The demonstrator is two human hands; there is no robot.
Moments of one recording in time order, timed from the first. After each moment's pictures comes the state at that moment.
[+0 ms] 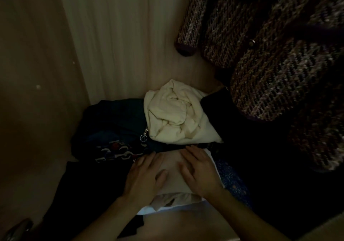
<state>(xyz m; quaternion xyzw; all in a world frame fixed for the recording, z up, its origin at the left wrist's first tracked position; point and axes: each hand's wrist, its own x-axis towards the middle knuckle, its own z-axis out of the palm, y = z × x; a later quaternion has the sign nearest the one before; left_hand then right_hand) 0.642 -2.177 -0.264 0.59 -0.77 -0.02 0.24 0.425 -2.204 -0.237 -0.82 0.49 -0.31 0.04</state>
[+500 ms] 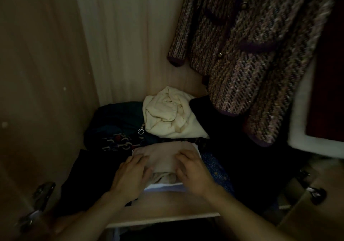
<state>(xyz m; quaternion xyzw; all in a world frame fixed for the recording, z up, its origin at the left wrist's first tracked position) 0.629 -2.091 -0.213 0.64 -0.74 -0.01 0.20 0.393 -2.135 -0.206 -0.85 0.46 -0.23 0.08</state>
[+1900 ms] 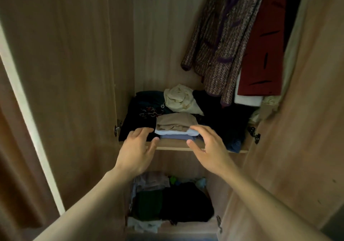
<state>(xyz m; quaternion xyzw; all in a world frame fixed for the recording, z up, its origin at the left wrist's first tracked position) 0.587 -1.671 -0.094 0.64 -0.66 0.00 0.39 0.350 -1.728 -0.083 -0.82 0.43 -0.37 0.09</state>
